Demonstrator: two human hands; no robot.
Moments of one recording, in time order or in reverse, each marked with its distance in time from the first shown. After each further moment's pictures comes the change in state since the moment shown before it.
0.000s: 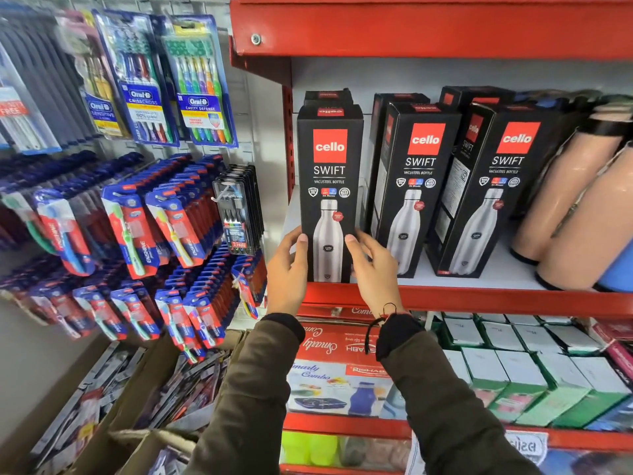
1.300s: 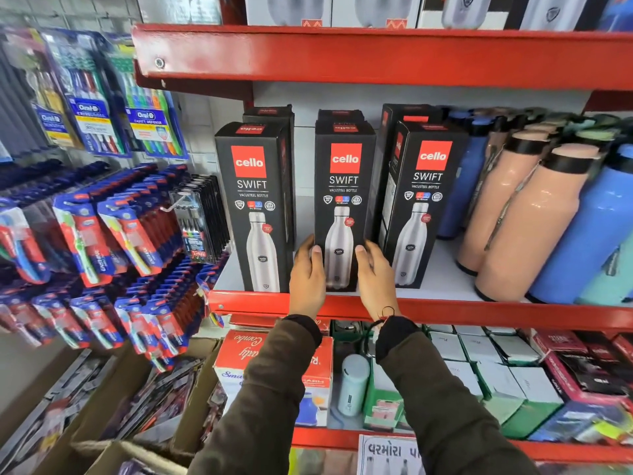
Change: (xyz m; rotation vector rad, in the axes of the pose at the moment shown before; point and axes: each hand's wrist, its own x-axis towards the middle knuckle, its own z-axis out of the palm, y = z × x) left_hand -0.028 0.012 0.142 0.071 -0.064 -0.033; right_hand 0.034 0.039 -0.111 -0.092 0.053 0.015
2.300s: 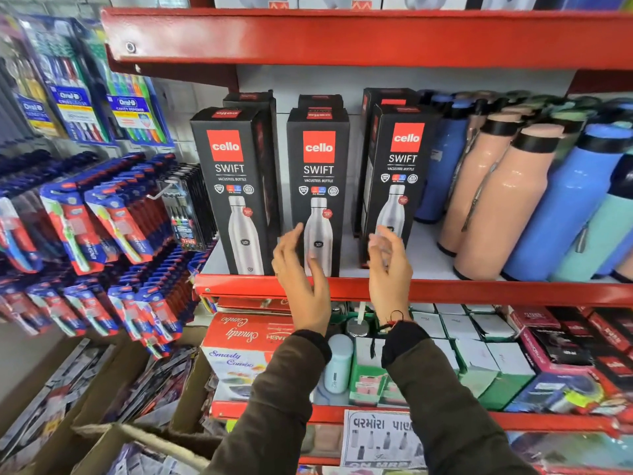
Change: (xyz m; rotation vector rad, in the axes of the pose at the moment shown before) left_hand -0.066 0.009 0.026 -0.017 0.334 0.428; right_hand -0.034 0.006 -0.054 0.100 0.200 -0.122
